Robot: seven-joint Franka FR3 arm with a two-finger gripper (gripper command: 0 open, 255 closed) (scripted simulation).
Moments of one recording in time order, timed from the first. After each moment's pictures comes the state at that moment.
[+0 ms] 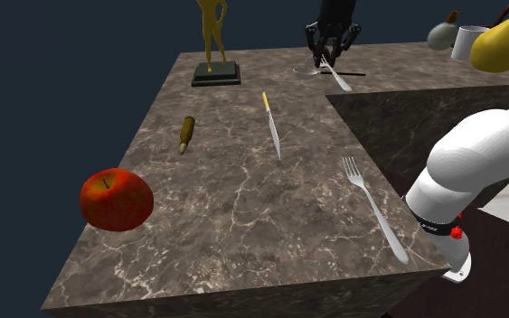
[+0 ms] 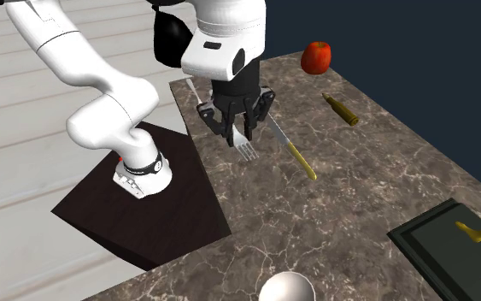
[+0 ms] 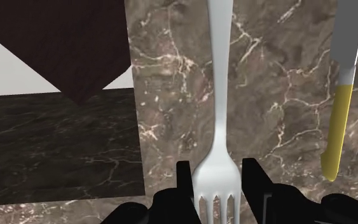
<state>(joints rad) -0.21 -0.63 0.10 -2.30 0.03 1.73 0.65</state>
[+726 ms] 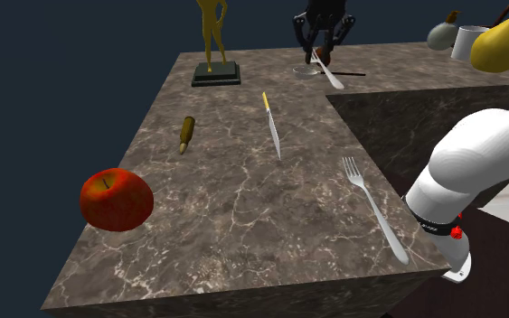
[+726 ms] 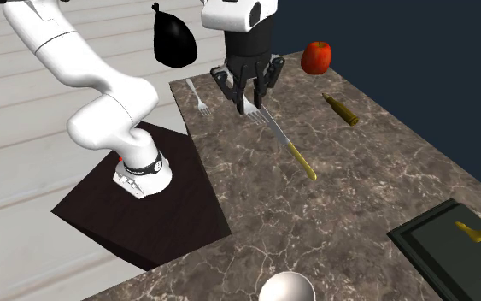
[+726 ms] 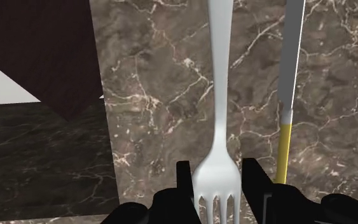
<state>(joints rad) -0.17 -0.64 0.19 -2.22 0.08 1.65 0.77</state>
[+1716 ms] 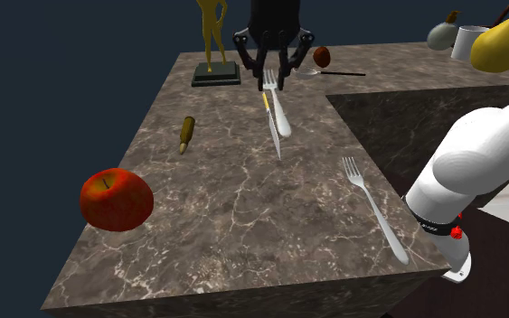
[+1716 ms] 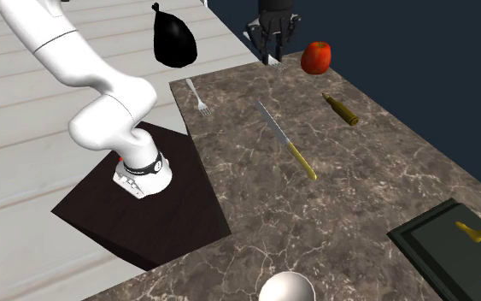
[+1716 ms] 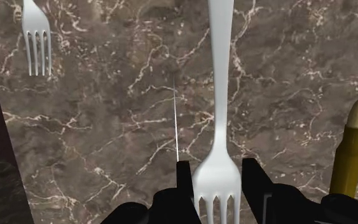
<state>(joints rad) -0.09 -0.52 0.52 -2.06 0.20 1.64 1.15</state>
